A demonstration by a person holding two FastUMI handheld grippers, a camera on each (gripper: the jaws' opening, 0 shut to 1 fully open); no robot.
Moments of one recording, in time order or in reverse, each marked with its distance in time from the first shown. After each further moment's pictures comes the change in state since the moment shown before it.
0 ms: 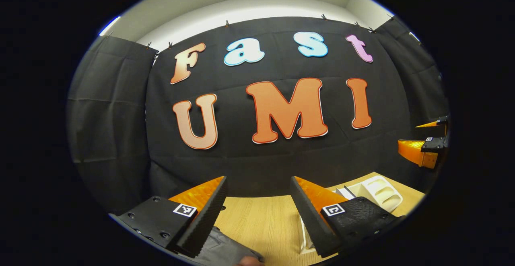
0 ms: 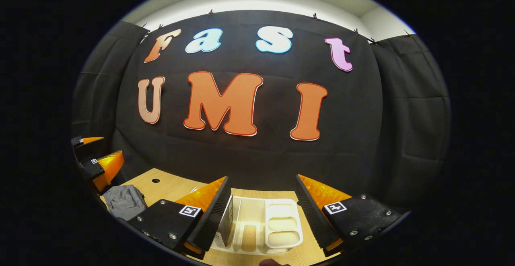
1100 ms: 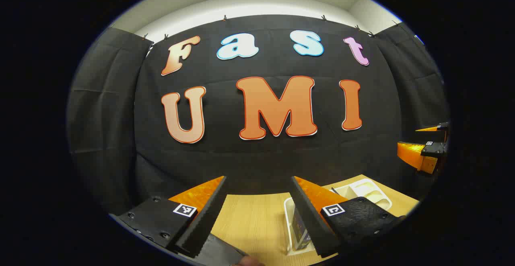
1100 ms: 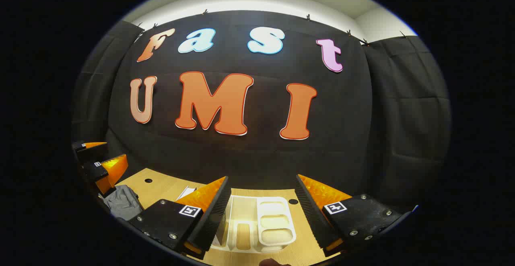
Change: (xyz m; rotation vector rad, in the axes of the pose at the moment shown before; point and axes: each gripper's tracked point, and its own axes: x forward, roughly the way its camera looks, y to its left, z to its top) left arm 0.009 -0.018 -0.003 -0.046 0.018 -0.075; right arm -0.013 -0.015 0.001 0.007 -0.002 -0.074
